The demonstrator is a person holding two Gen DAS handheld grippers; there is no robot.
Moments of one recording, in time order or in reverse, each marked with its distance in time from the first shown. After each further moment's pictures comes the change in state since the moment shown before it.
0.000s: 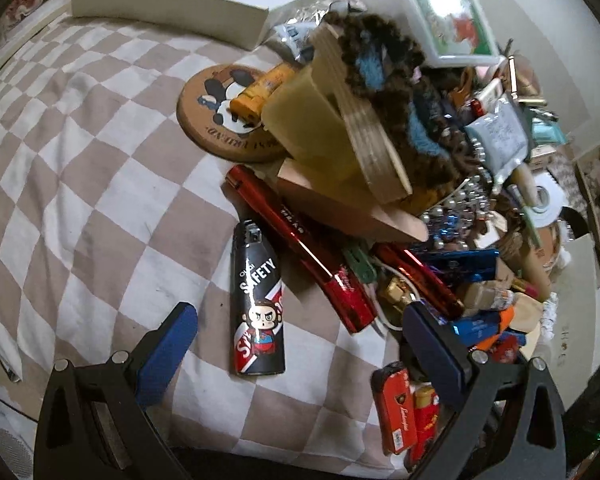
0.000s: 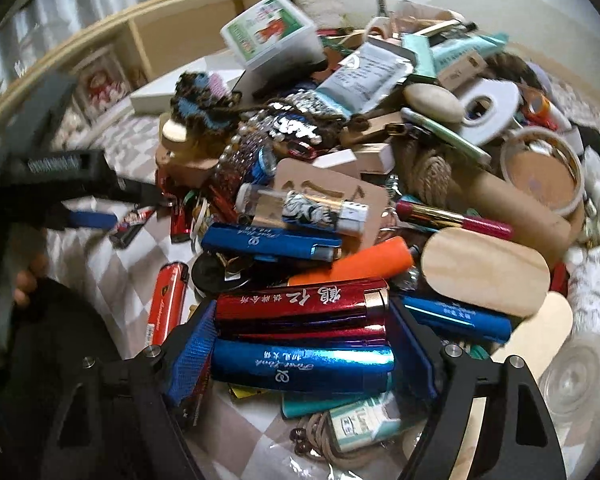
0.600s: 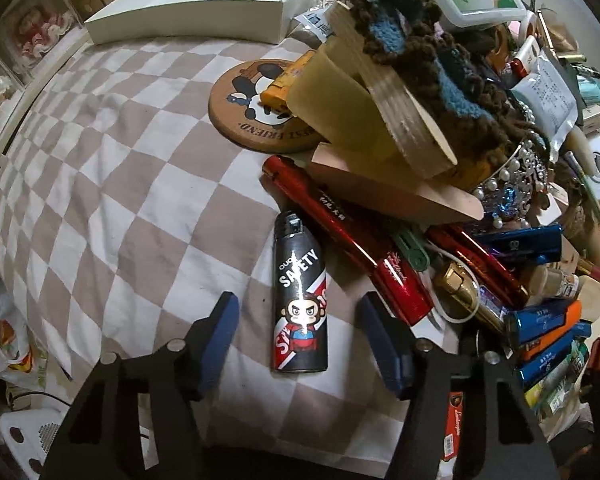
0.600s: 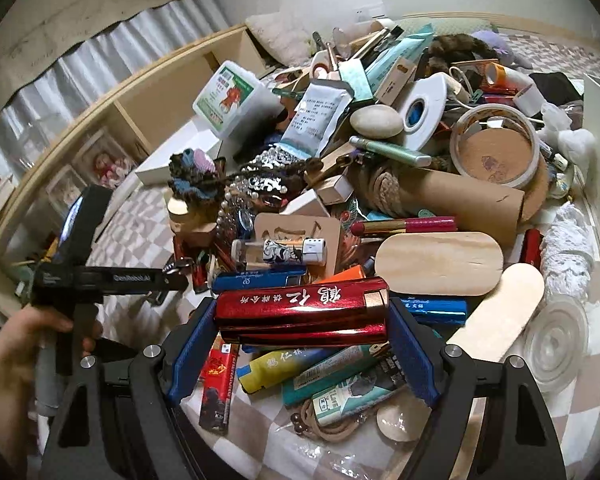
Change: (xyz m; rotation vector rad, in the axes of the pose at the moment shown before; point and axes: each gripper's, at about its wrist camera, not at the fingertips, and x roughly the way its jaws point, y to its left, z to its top) left arm 0.009 -0.012 0.000 0.066 0.010 0.268; right arm -0.040 -0.035 0.002 0.210 -0.106 0.116
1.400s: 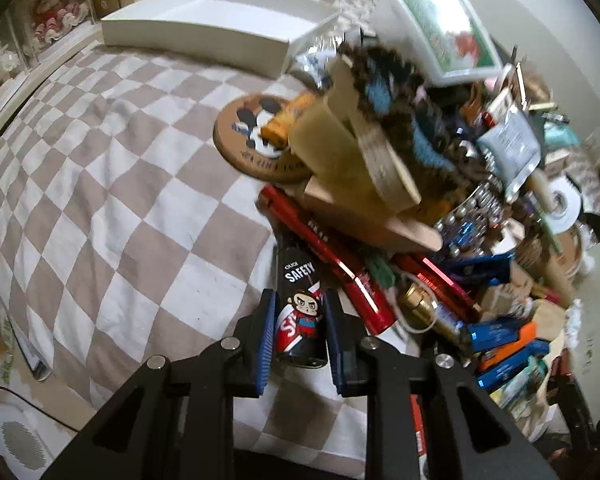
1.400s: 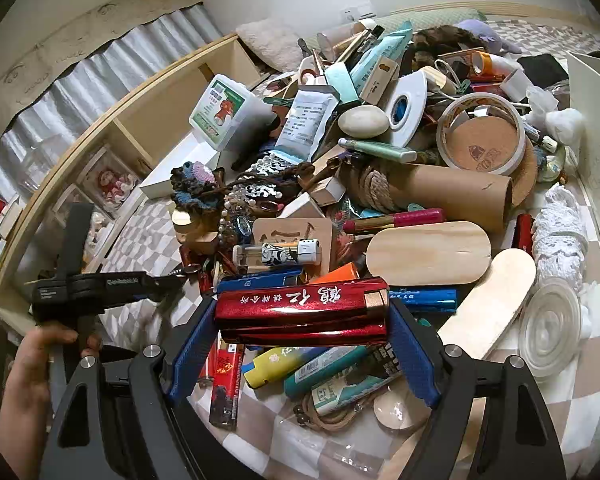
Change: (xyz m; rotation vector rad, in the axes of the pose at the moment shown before) left arm -0.031 0.031 -0.002 -0.088 -0.137 -0.170; right arm -0.009 -0.012 -0.004 0.056 -0.006 0.033
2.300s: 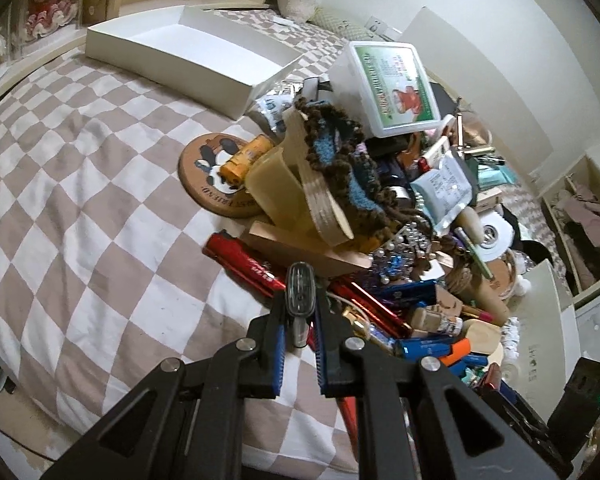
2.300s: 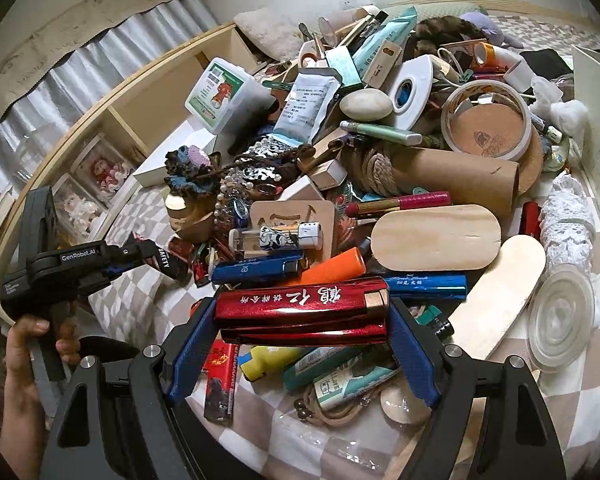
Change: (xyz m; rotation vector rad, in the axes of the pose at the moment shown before) left arm -0.019 -0.006 -0.014 -0.023 -0.114 -0.248; right arm 0.008 0.005 -0.005 -0.010 0.033 -0.014
